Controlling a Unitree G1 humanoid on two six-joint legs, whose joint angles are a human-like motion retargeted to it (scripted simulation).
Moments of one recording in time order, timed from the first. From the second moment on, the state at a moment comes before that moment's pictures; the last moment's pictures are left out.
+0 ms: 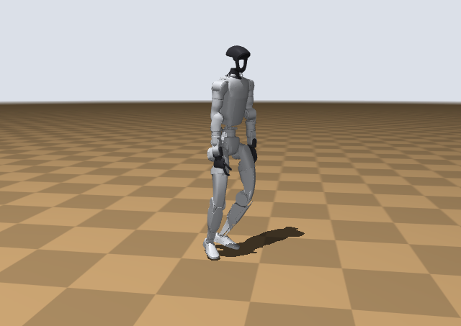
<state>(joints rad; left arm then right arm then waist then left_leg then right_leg) -0.20 0.07 -0.40 1.61 -0.21 -0.13 -0.24 -0.08 -0.14 0.47 1.45 0.35 -0.16 0.08 0.03 0.11 0.12 -0.19 0.13 0.36 0.66 -0.27 0.00 -0.07 -0.11 -0.56 0.46 -0.23 0.03</state>
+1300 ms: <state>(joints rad) -0.20 0.15 -0.26 1.52 -0.05 -0.09 -0.23 -0.22 -0.22 0.27 1.43 0.23 -0.08 0.09 0.02 -0.03 0.15 0.20 -0.08 0.88 0.11 -0.29 0.04 -0.09 -0.30 -0.55 0.53 -0.45 0.09</state>
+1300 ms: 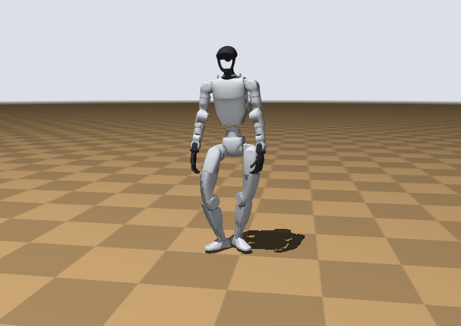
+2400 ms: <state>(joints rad) -0.25 0.23 -0.14 1.25 0.00 -0.08 -0.11 -0.20 -0.34 0.12 1.21 0.10 -0.07 0.02 0.08 0.12 0.16 -0.22 0.23 0.36 0.76 -0.60 0.06 0.10 0.06 -0.51 0.11 -0.35 -0.04</state>
